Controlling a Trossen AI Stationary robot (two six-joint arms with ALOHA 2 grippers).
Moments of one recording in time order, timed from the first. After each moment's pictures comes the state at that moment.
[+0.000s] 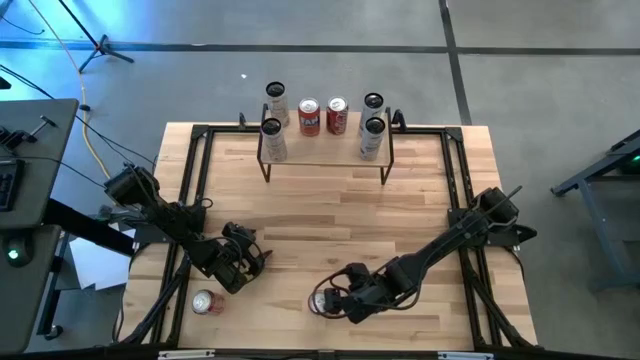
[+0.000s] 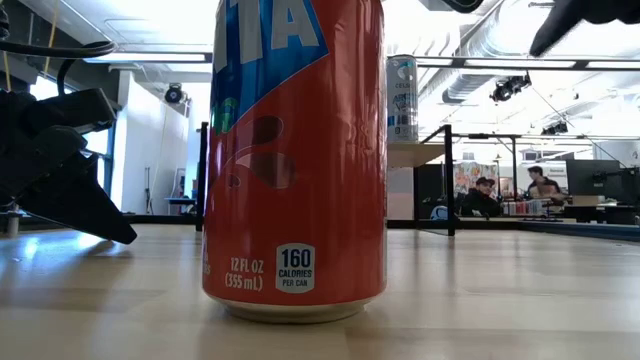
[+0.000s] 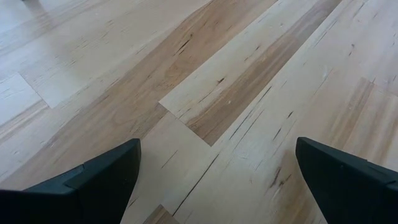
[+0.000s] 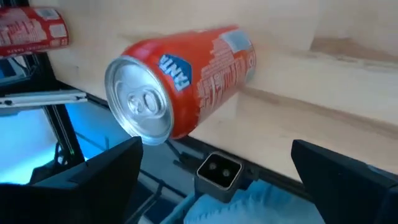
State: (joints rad) left arm -0.74 1.59 0.48 -0.24 -0.85 -1.38; right arm 0.59 1.90 1.49 -0.54 0.10 2.02
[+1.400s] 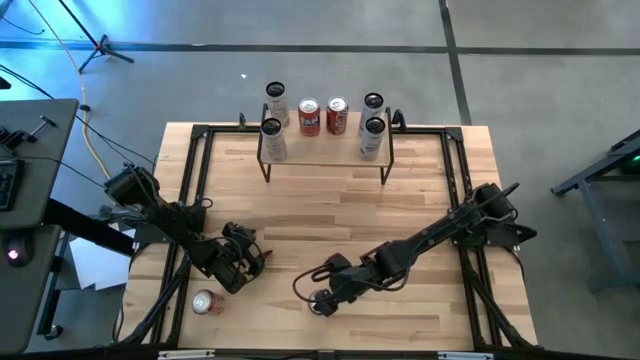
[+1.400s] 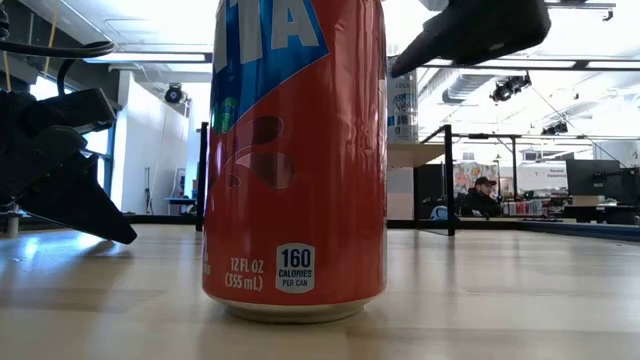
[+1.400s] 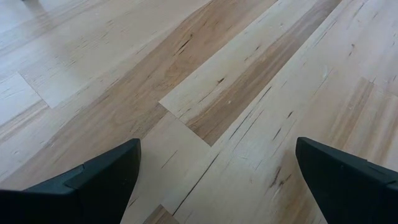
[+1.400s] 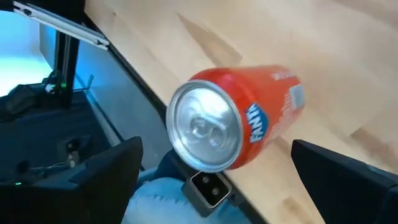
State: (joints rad) left arm -0.74 1.59 0.48 -0.24 -0.85 -1.38; right arm 0.48 1.90 1.49 -0.44 0.00 1.45
